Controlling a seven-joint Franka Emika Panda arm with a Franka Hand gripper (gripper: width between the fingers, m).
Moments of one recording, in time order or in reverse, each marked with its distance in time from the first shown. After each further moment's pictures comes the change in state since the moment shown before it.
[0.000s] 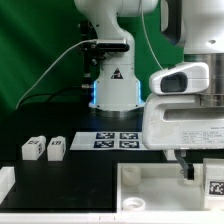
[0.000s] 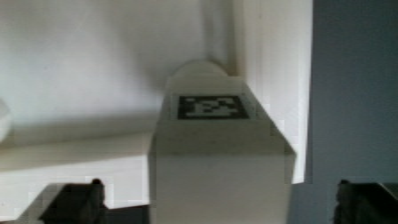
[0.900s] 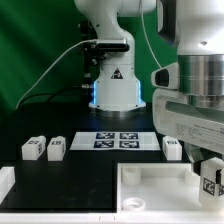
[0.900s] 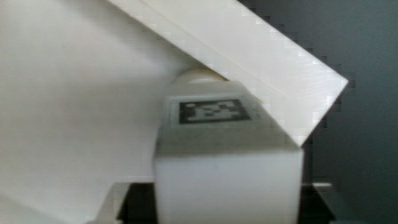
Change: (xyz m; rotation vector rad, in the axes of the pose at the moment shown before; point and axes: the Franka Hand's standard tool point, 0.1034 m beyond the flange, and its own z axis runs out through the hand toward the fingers) arm -0.004 0.009 0.000 -0.004 -0.015 1.079
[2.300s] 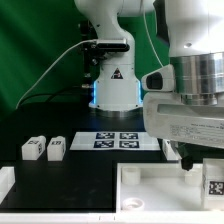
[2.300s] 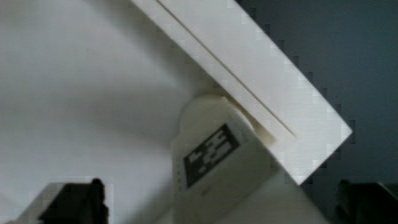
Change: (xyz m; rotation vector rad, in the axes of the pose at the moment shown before) arm -0.006 0.010 -0.001 0.045 -0.023 -0.501
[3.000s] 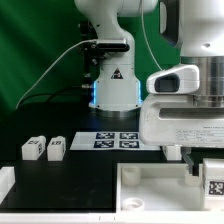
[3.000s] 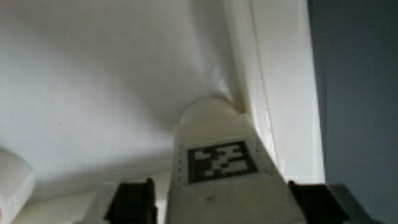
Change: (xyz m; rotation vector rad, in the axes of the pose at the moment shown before) arm -0.005 -0.004 0.003 -0.059 0.002 -0.382
